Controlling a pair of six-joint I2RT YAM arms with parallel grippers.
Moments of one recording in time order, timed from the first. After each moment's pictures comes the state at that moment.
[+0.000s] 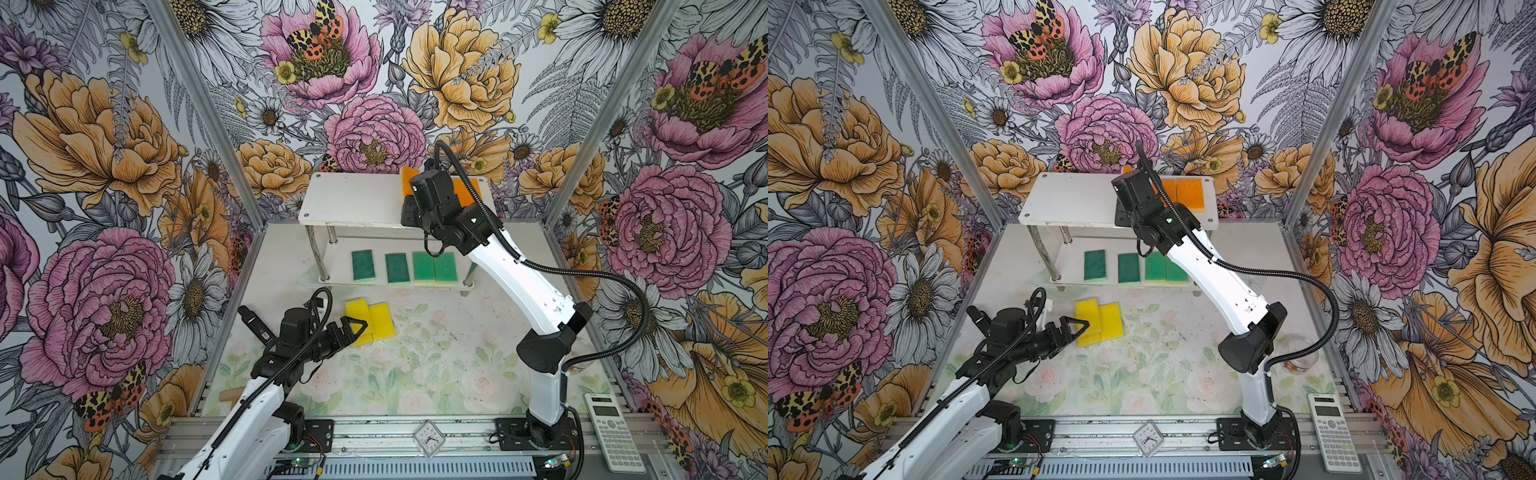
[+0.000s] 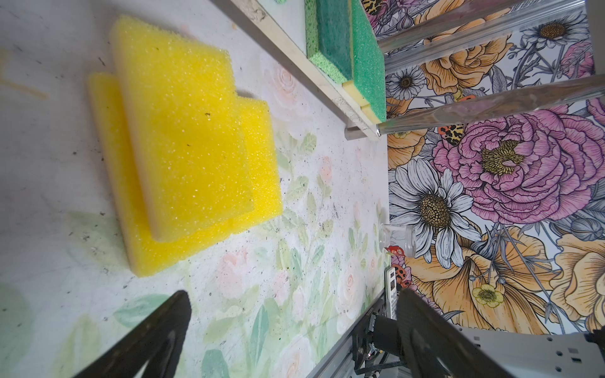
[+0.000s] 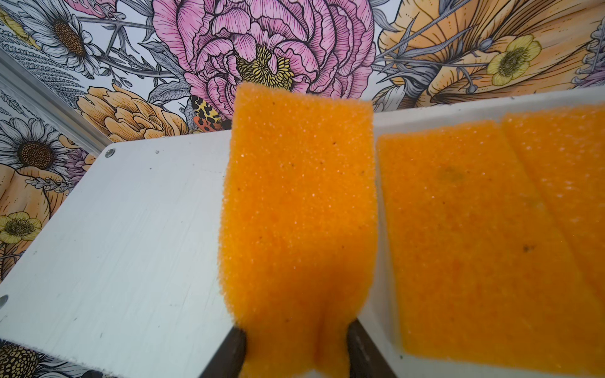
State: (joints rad) left arm -0.24 0.73 0.35 -0.24 0.55 -0.83; right arm 0.74 1.96 2.37 -0.97 0.41 0.53
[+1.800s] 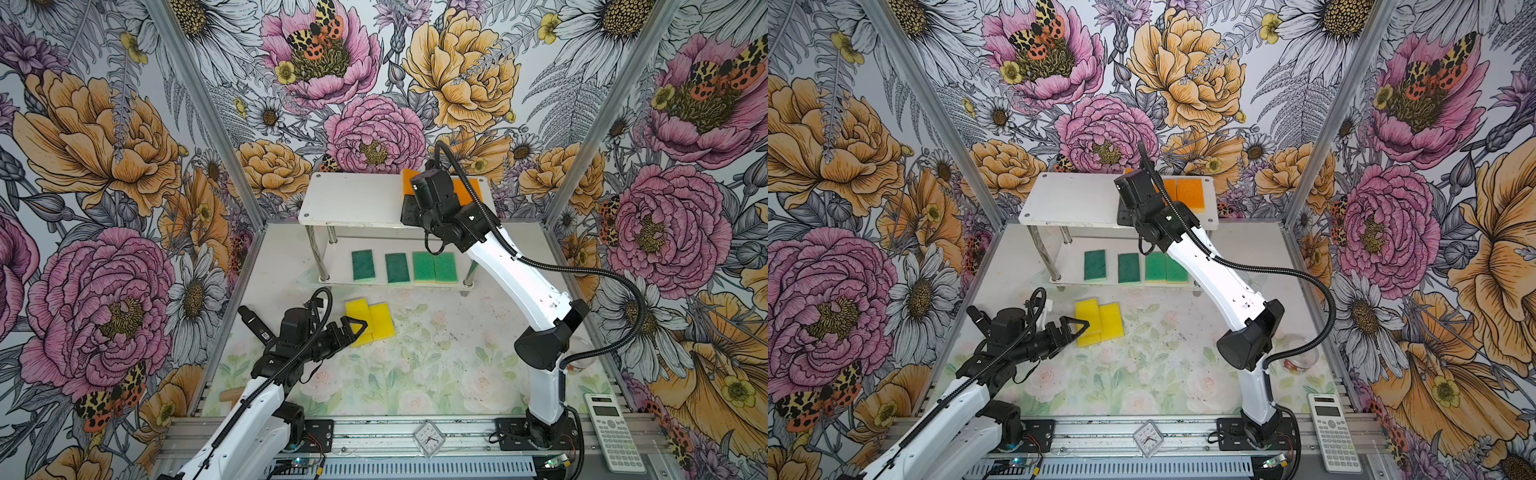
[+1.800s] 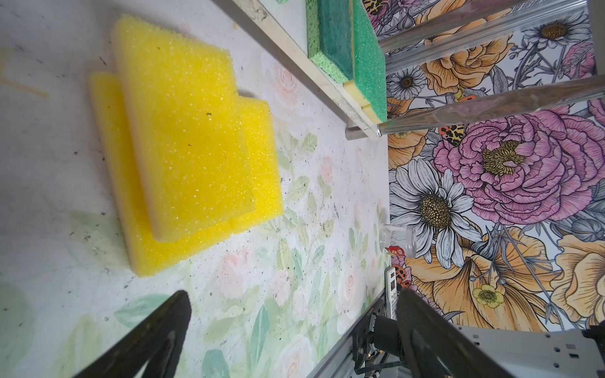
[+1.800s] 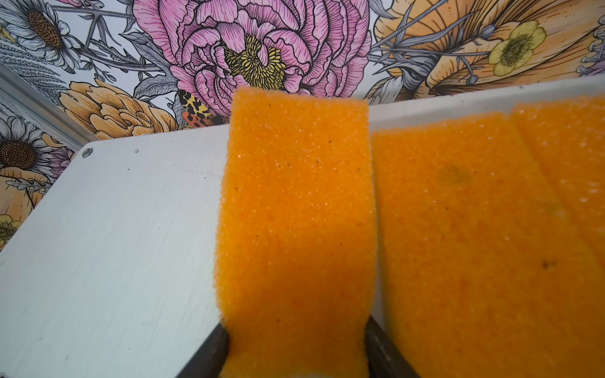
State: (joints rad) left arm -0.24 0.74 0.35 -0.24 0.55 -0.83; right arm 0.71 1.99 2.37 -0.97 0.39 0.54
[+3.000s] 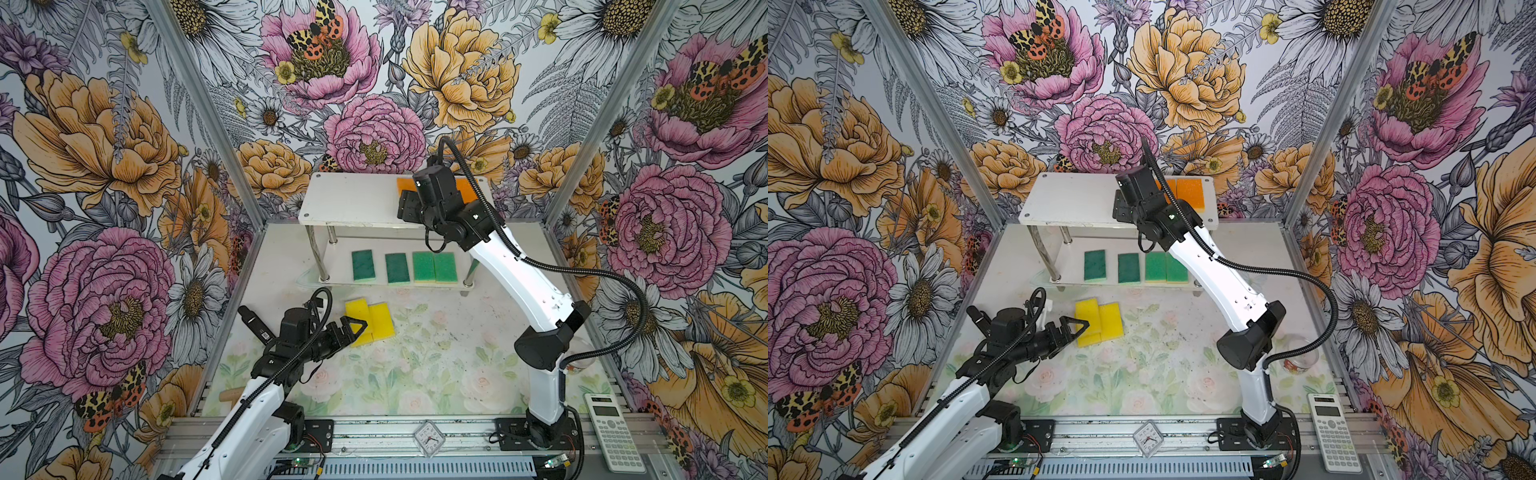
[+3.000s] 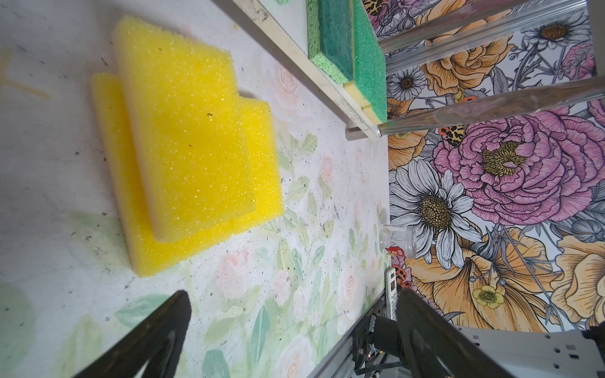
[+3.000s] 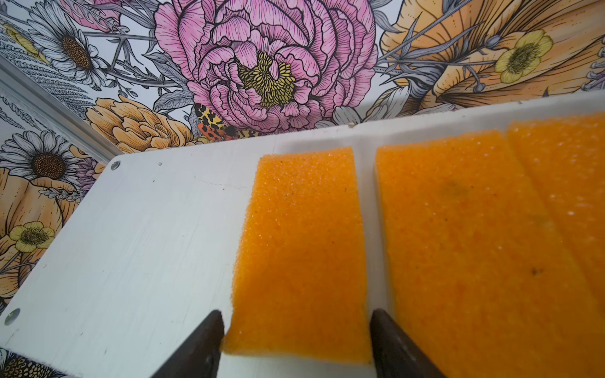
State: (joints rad) left arm -0.24 0.74 0.35 -0.24 0.55 -0.83; right arm 0.71 1.98 2.41 -0.97 0.36 0.55
